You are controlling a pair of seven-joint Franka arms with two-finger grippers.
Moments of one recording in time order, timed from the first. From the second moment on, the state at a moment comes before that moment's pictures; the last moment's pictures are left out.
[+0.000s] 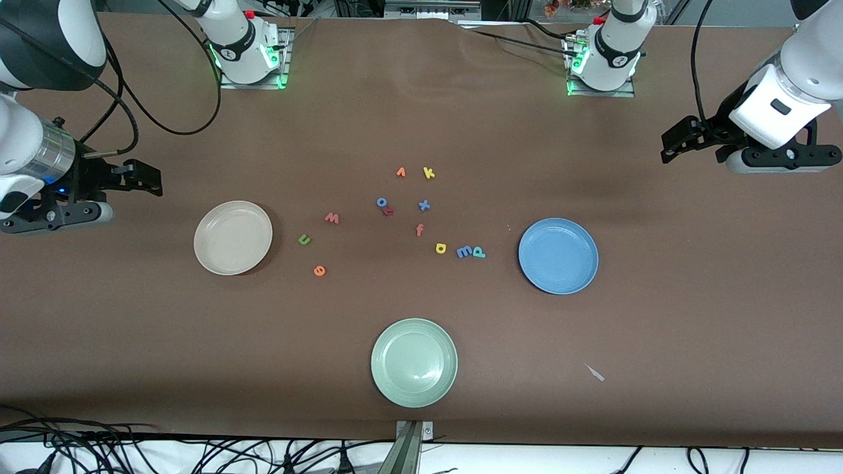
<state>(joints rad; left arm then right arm) -0.03 -0.04 -0.09 -1.68 -0.05 1.60 -0.18 0.14 0.20 -0.07 -1.48 -0.01 1.57 -0.11</state>
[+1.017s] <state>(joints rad) -0.04 -0.01 -0.12 -1.69 -0.05 1.59 -0.18 0.15 0.20 -0.07 -1.49 -0.01 1.57 -0.11</state>
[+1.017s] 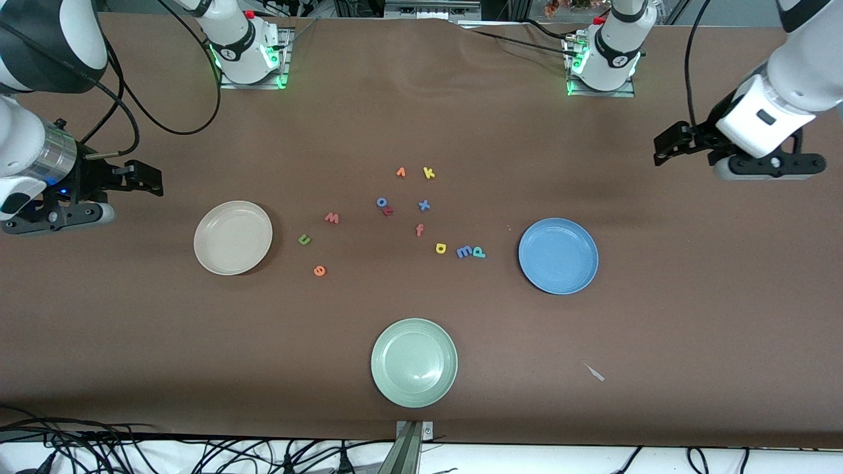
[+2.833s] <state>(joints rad) -0.34 0.65 -0.29 -1.70 0.09 2.37 0.36 0.28 0.39 0.13 -2.05 0.02 2.46 0.54</state>
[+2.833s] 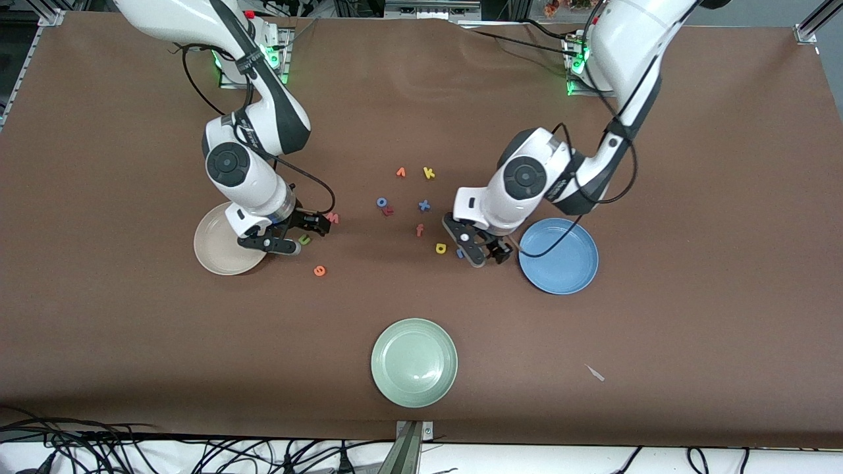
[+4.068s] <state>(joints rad) -0.39 0.76 -0.27 -1.68 0.30 2.47 0.42 0.28 0.52 0.10 -2.09 -0.04 2.65 0.55</state>
